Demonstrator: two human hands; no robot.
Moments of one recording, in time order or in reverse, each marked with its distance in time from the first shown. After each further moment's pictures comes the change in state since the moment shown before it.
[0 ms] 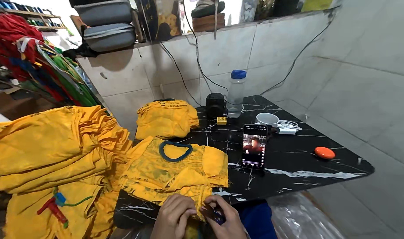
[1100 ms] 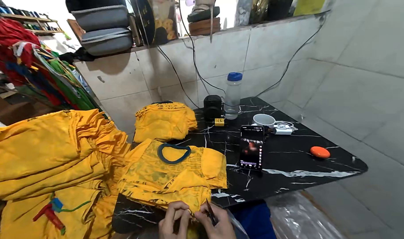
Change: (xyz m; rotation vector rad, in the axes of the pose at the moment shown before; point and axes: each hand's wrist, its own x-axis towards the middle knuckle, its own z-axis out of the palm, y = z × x) left_hand -0.009 0.041 0.013 -0.325 0.286 -0.324; right_hand 0.001 -0.021 0.016 0.173 -0.029 0.121
